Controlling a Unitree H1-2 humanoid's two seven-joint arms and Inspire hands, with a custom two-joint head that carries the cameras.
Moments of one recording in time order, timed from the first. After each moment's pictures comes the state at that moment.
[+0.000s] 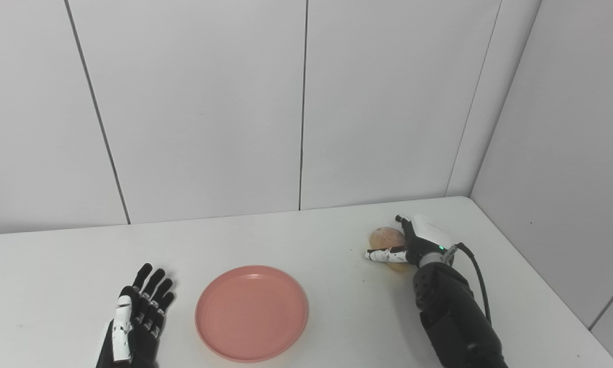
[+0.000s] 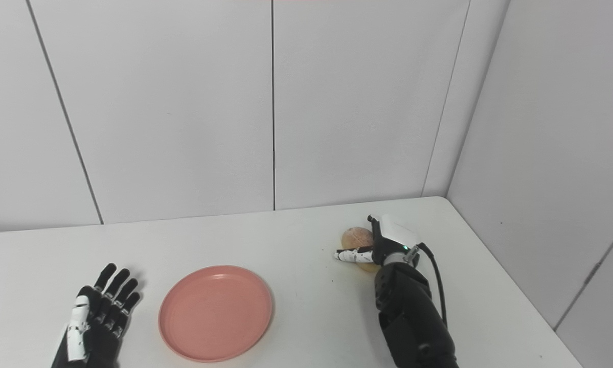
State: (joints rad) left arm -0.28 0.00 0.13 0.16 -0.37 0.05 -0.15; right arm -0.66 -0.25 -0.05 0.43 -0.95 0.47 0.14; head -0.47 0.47
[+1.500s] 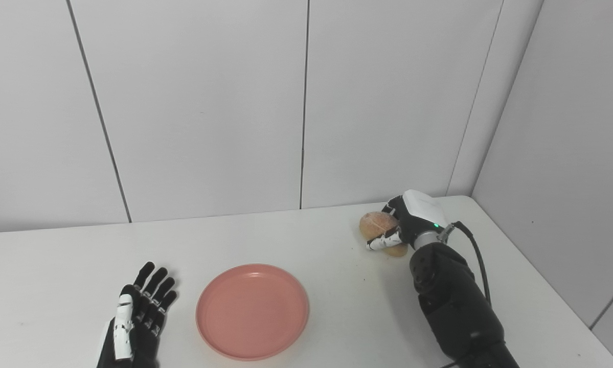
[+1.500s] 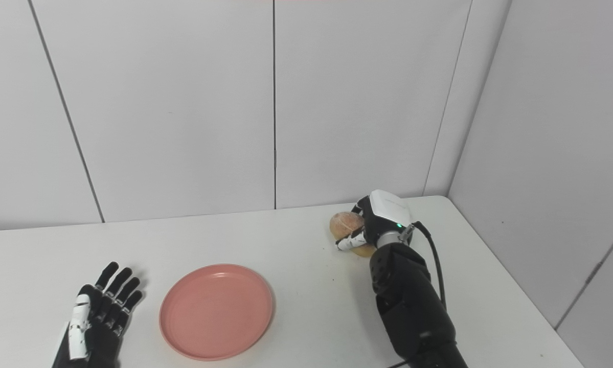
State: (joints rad) left arm -0.28 -0.02 0.13 0.16 -0.35 0.04 -0.13; right arm -0.67 -0.28 0.00 0.22 -0.92 0.47 0.22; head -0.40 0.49
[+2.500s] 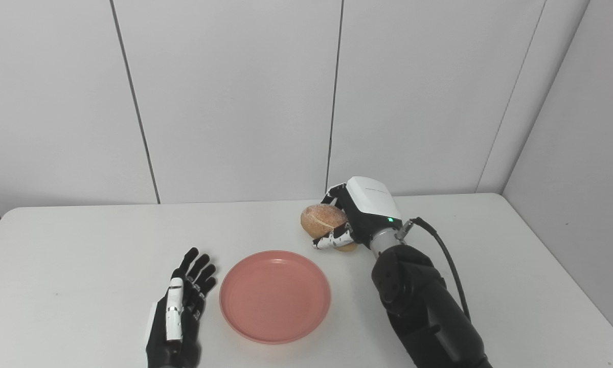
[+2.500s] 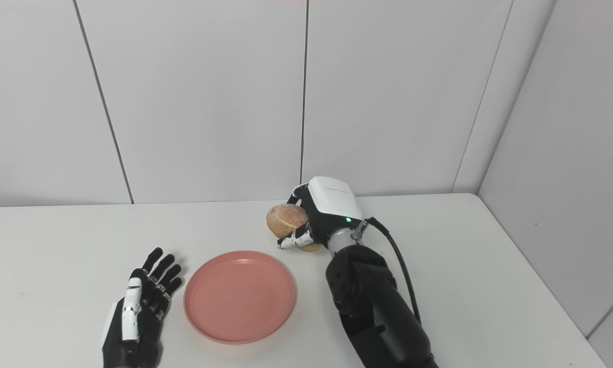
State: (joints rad) left arm -0.23 -0.10 0.06 0.10 -0.21 0.02 -0.04; right arm -0.67 -0.18 0.30 0.06 -0.95 0.46 0.26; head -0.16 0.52
